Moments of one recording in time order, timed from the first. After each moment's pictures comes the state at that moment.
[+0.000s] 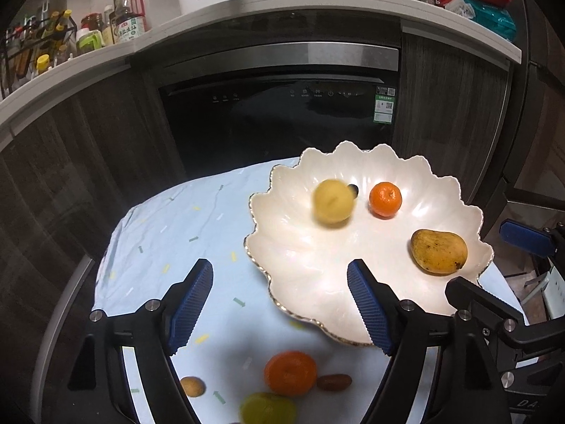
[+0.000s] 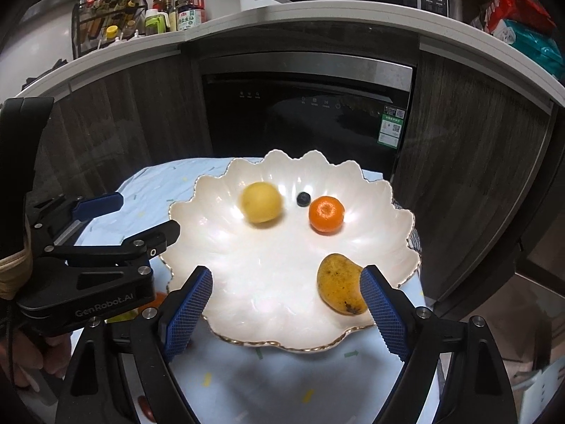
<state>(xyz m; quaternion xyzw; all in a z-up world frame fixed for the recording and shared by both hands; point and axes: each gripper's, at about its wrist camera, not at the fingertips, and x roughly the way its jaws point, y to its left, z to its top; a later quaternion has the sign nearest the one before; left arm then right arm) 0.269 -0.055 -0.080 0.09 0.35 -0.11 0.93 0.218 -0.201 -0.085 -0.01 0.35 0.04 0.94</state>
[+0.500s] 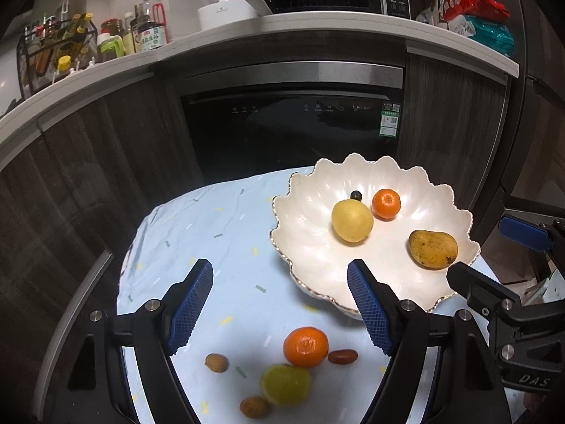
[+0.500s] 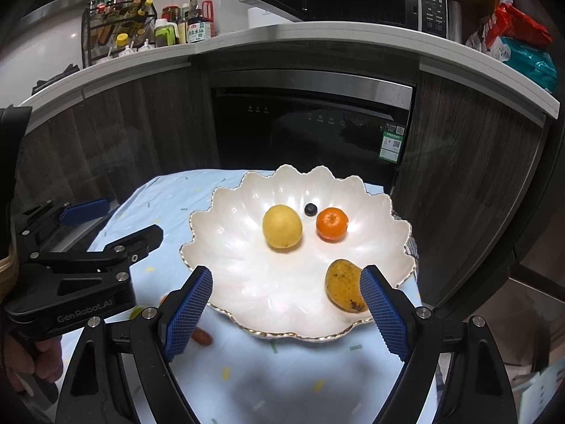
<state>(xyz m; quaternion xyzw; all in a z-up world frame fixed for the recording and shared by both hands) 0.232 -0.033 -0.058 0.08 0.33 -0.09 0.94 0.193 -0.188 -0.064 -0.02 0.33 0.04 0.94</state>
